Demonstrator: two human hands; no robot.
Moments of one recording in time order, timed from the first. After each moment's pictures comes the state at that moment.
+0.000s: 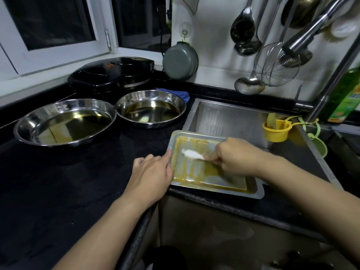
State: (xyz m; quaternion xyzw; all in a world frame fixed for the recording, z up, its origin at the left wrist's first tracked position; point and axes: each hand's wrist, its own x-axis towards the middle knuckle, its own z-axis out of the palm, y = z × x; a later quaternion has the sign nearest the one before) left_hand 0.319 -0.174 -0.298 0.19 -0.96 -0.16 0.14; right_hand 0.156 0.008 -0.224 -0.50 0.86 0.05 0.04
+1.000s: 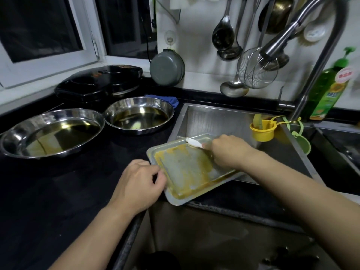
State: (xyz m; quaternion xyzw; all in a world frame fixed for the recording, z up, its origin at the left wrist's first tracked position) left_hand 0.324 -0.176 -0.299 0.06 -0.93 -0.18 0.30; right_hand 0.142 0.012 -0.222 -0.42 0.90 0.13 -0.01
